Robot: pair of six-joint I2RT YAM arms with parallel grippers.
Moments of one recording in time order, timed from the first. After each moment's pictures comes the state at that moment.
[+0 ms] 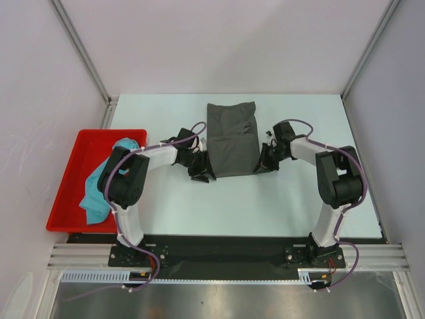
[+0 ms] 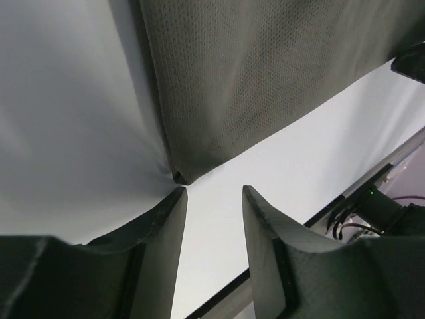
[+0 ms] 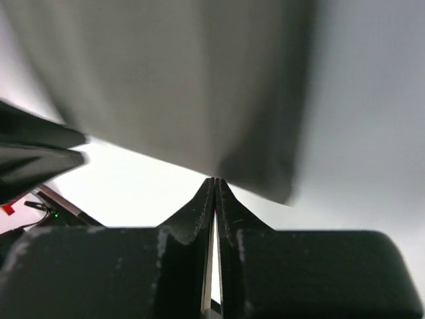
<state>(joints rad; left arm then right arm) -0.43 1.90 1.12 -0.38 0.51 -0.56 0.28 1.86 1.17 -0.44 -0.47 0.46</state>
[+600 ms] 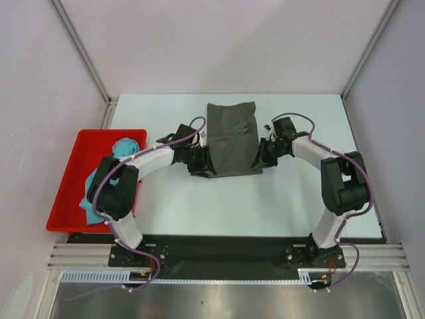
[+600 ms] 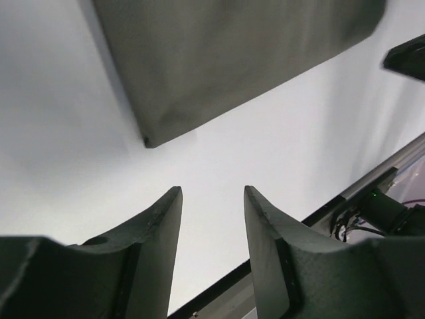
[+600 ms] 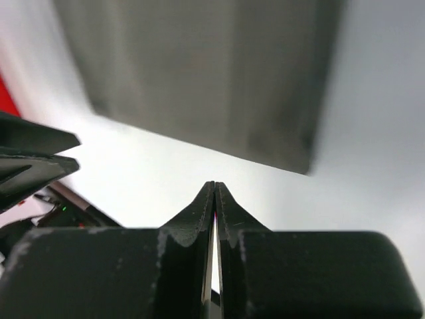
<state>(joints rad) -0.47 1.76 1.11 -0.43 0.43 -0.56 0.25 1.77 1.15 -0.48 -0.49 0.44</state>
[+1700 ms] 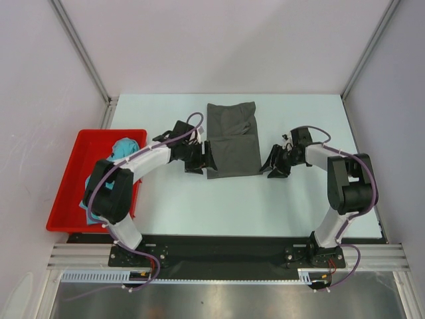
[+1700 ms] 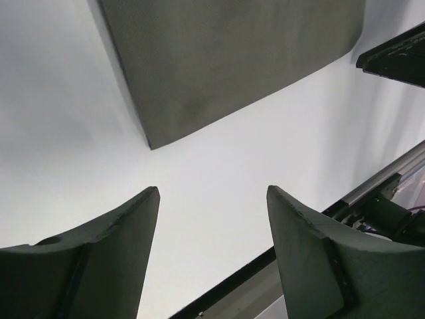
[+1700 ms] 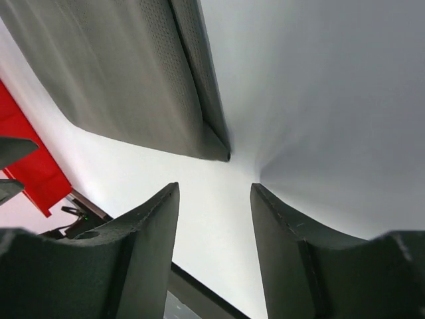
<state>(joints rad) -0.46 1.73 1.15 -0.47 0.40 -0.52 0.11 1.76 0.99 -0.38 -0.56 0.47</state>
